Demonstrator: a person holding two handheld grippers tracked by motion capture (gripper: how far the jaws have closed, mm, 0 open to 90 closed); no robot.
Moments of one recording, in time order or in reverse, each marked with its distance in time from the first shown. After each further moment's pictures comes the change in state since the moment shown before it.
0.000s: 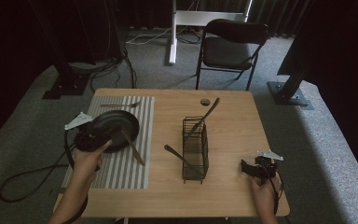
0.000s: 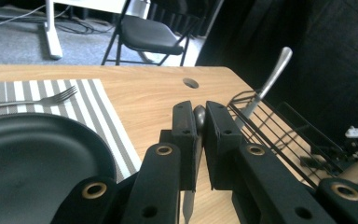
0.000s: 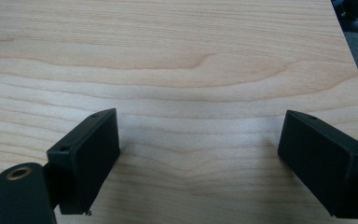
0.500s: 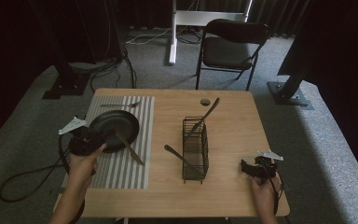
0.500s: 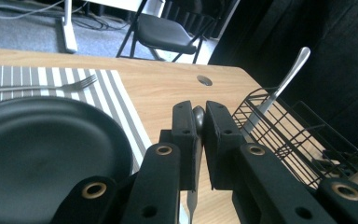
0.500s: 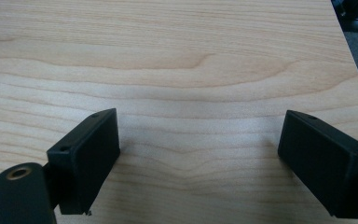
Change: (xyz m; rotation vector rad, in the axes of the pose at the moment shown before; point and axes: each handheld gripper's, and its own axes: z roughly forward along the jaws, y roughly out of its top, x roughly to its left) left arm 0.012 -0.011 -0.018 0.003 0.046 -0.056; right arm 0.000 0.000 0.000 0.000 0.000 0.000
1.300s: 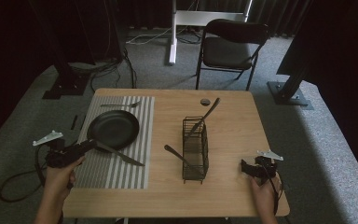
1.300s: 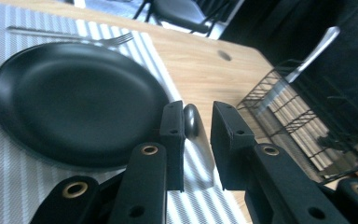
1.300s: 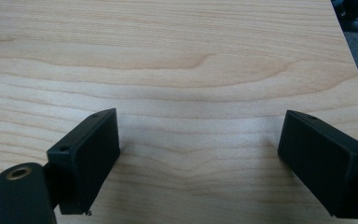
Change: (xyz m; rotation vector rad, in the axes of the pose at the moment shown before) left arm 0.061 -0.032 -0.038 0.084 0.019 -0.096; right arm 0.000 0.000 0.000 0.001 0.000 -0.001
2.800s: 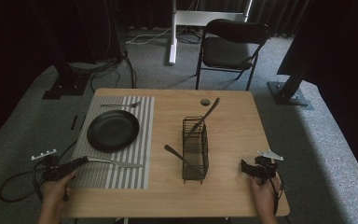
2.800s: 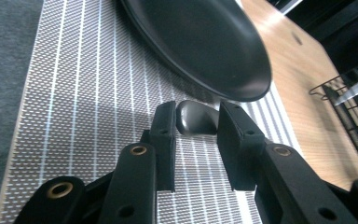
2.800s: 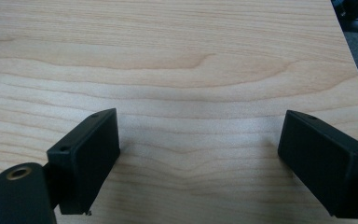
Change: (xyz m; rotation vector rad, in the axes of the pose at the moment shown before) left arm 0.081 -0.068 0.015 0.066 0.101 -0.246; right arm 0.000 0.000 0.000 0.000 0.000 0.002
